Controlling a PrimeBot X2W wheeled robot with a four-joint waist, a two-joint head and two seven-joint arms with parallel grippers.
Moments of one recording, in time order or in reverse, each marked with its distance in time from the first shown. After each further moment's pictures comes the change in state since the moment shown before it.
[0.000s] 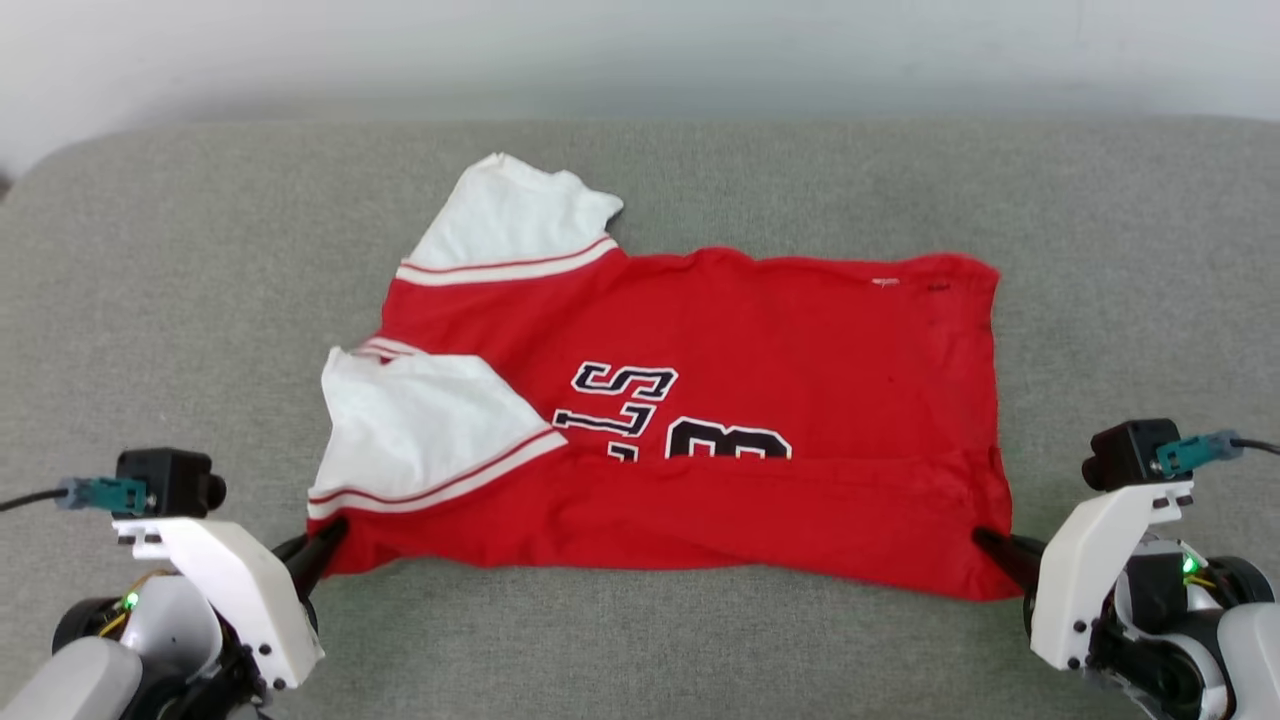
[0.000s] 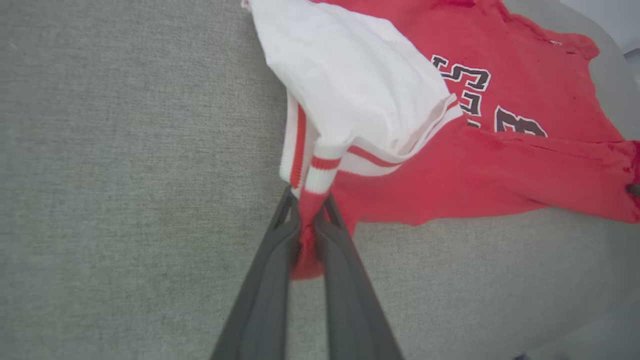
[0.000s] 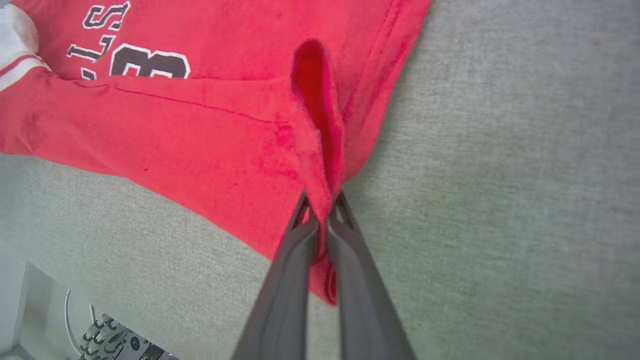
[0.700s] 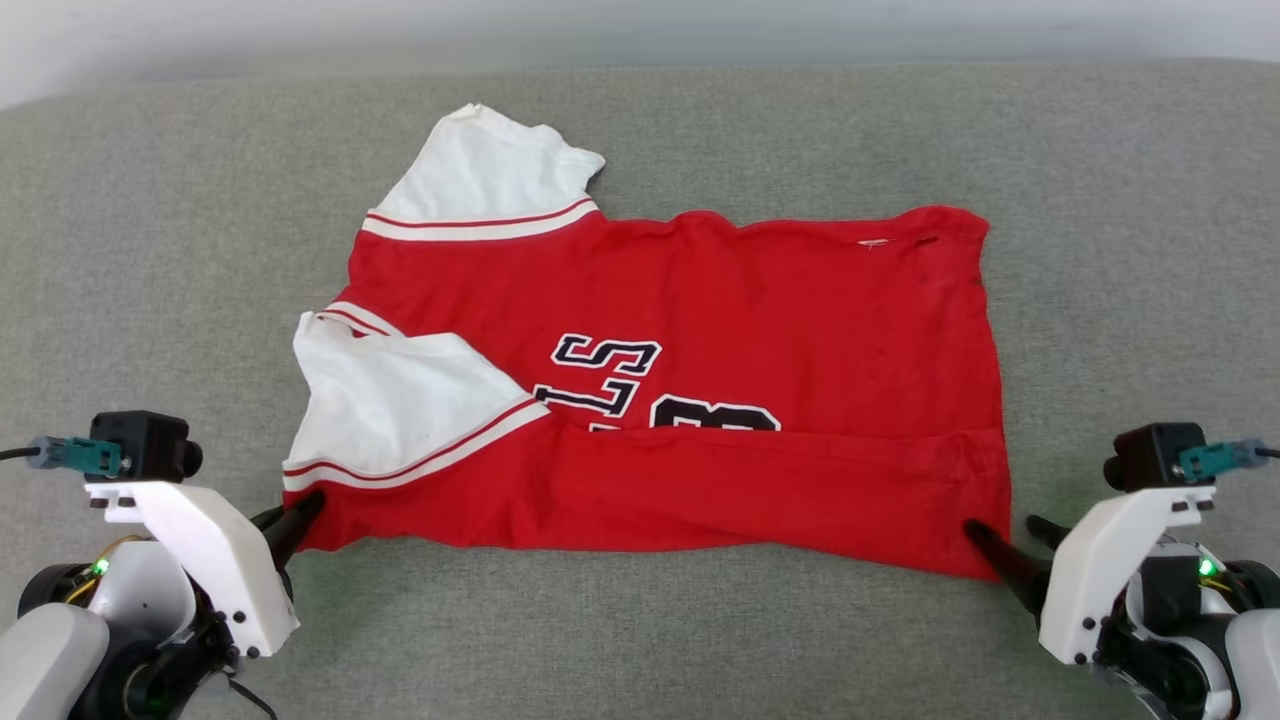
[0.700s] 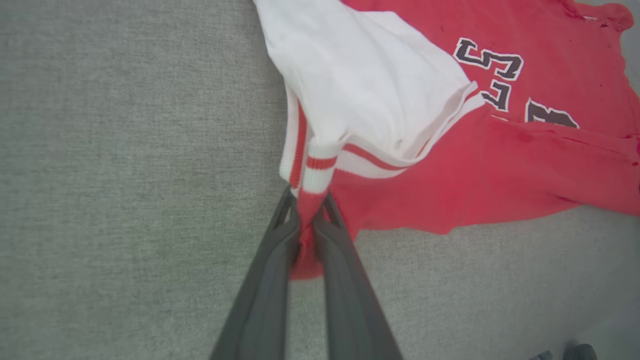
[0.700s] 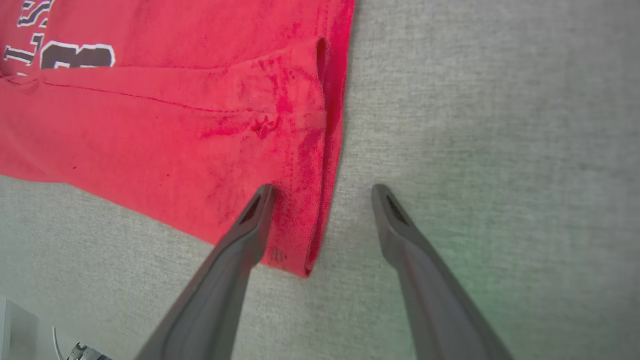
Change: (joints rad) left arm -0.033 0.042 0.015 -0.009 -0.004 0.002 0.060; right arm 0.033 0.022 -0.054 -0.015 -0.051 0.000 -0.048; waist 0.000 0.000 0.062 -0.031
